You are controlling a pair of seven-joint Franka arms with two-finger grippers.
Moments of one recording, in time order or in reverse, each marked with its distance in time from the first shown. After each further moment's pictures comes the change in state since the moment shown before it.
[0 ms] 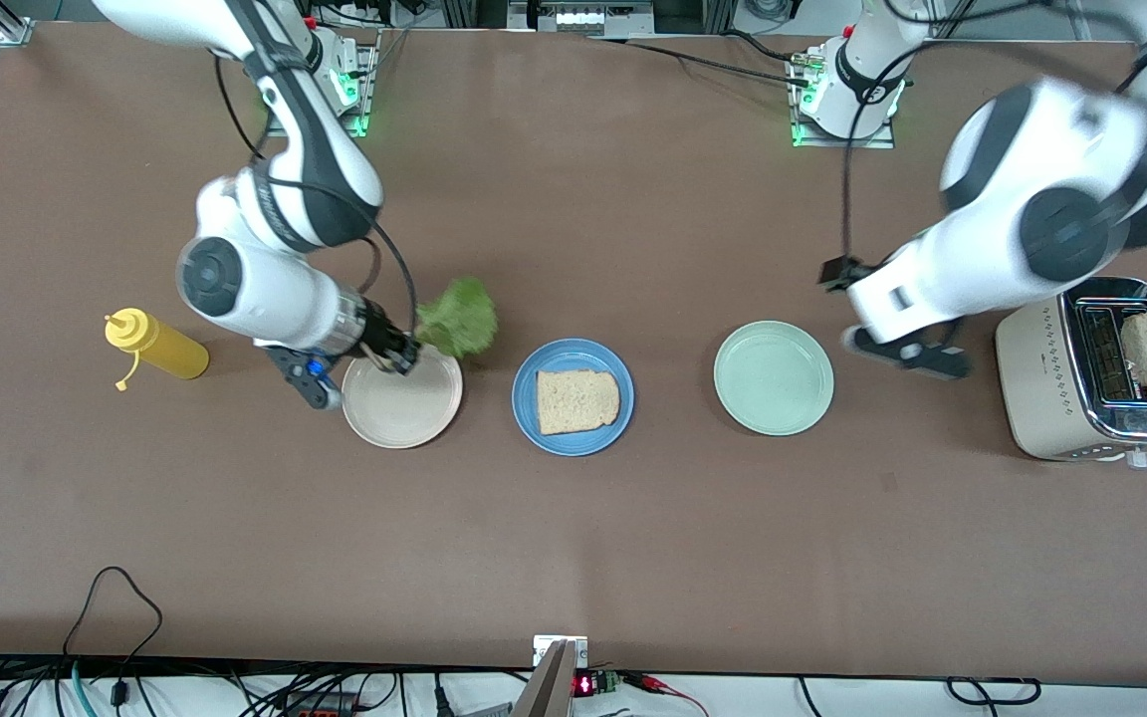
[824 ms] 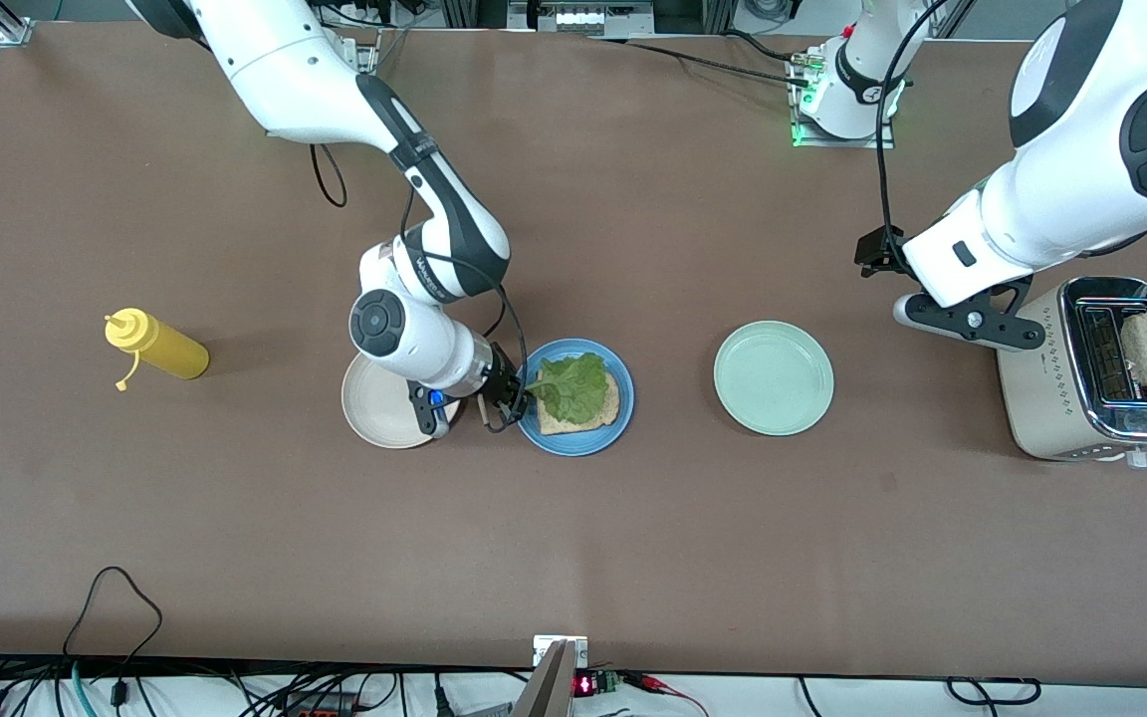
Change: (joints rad) left arm 0.002 -0.017 0.001 0.045 0.000 -0.033 -0.005; right arm 0.144 0.315 -0.005 0.236 0.116 0.222 0.361
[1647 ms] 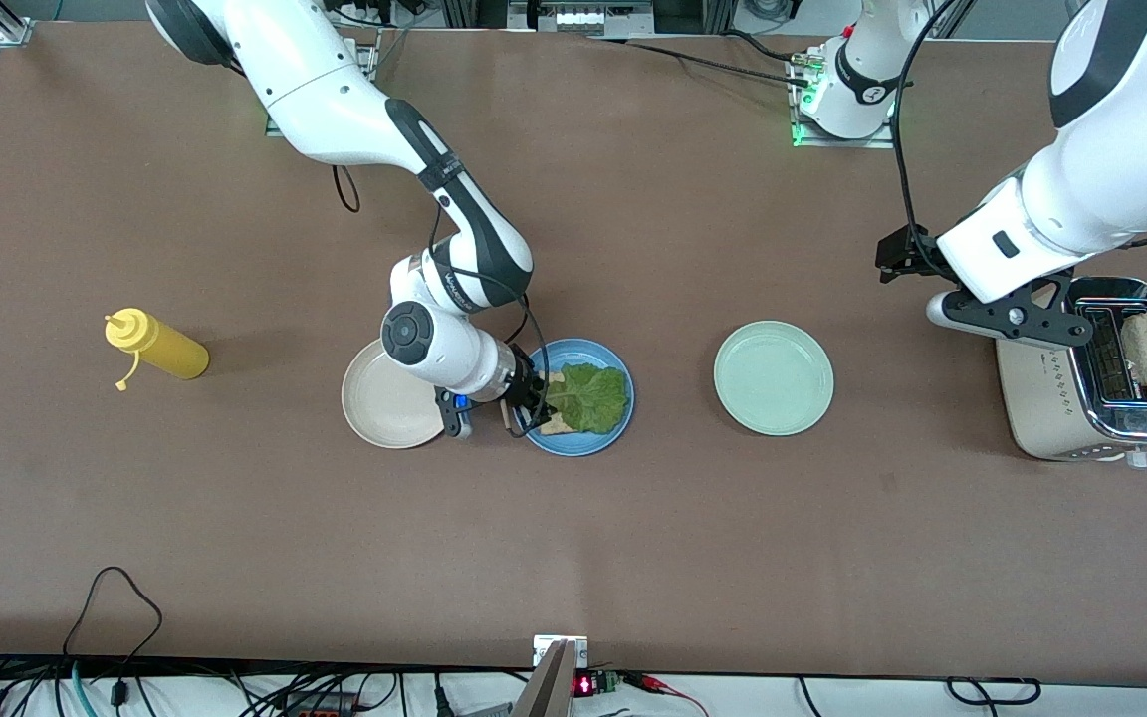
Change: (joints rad) left arm 0.022 0.001 0.002 0.060 0.000 0.001 -0.013; right arm 0.036 0.078 -0.003 0.046 0.017 0.053 0.009
